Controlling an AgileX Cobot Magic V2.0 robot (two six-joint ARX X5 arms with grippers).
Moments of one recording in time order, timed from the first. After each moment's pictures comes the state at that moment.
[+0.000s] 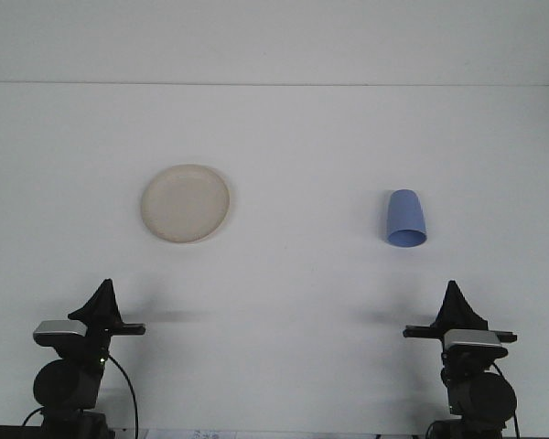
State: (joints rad) left arm -0.11 0.01 0.03 0.10 -0.11 -0.15; right arm 0.06 0.00 0.01 0.08 0.08 0.05
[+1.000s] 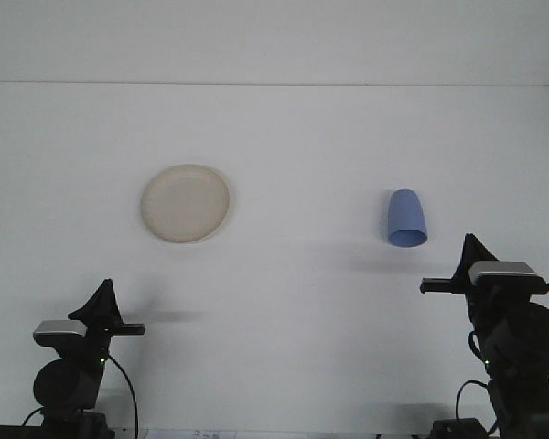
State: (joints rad) left arm -0.11 0.01 0.03 0.10 -0.11 -0.15; right arm 0.06 0.57 0.68 -0.24 0.05 0.06
